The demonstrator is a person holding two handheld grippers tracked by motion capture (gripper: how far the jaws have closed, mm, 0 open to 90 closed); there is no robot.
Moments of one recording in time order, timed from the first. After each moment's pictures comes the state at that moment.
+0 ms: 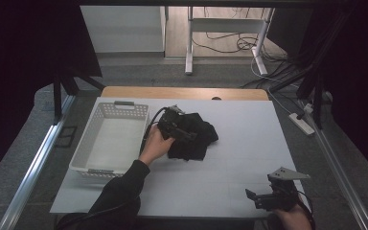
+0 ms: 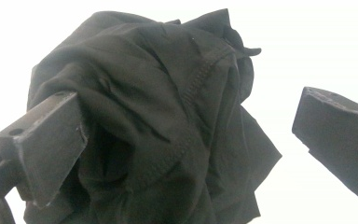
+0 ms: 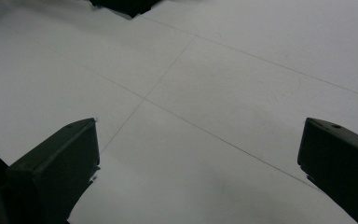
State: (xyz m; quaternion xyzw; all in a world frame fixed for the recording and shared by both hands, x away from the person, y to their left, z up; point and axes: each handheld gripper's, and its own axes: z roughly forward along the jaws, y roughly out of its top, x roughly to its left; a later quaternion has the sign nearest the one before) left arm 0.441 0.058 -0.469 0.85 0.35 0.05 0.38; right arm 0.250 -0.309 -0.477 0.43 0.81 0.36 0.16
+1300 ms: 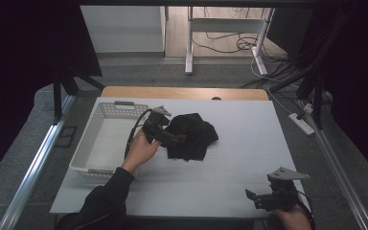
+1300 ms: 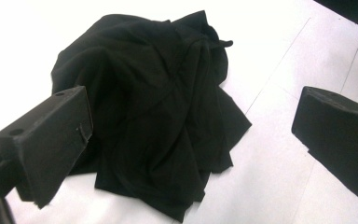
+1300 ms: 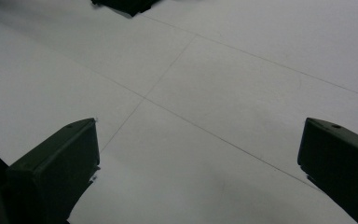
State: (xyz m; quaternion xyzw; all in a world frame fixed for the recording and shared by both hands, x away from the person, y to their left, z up) left arm 0.406 0.099 -0.447 0.84 0.34 0.05 0.41; right arm 0.251 -0.308 -0.477 0.43 0.81 0.36 0.16
